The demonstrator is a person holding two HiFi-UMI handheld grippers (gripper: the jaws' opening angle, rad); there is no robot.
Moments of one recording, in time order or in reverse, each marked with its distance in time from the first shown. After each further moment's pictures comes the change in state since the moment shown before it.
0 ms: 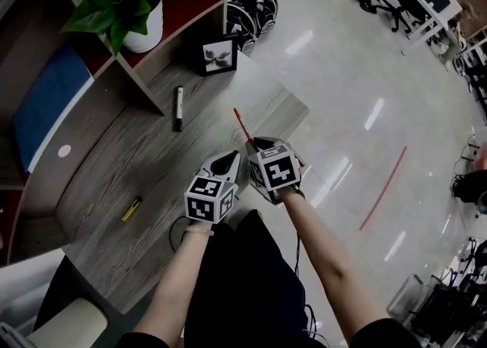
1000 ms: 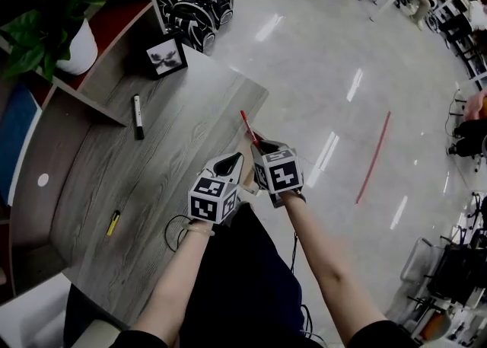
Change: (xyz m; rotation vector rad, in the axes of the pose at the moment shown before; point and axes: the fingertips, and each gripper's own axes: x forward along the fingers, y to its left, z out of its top) left arm 0.051 -0.096 -0.035 0.095 0.113 -0.186; right arm -0.059 -0.086 -0.080 0.189 -0.017 -0.167
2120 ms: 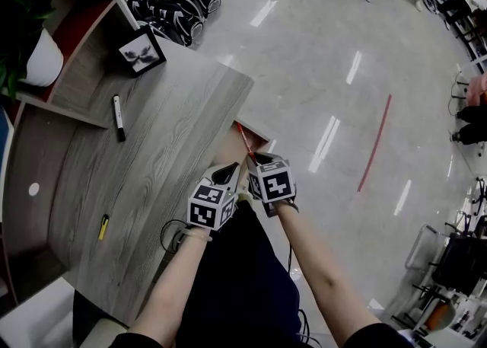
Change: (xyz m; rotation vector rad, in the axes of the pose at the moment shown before) left arm 0.033 -0.022 -0.065 0.004 0.145 -0.024; right arm 0.015 -0.020 -0.081 0.128 0.074 0.016
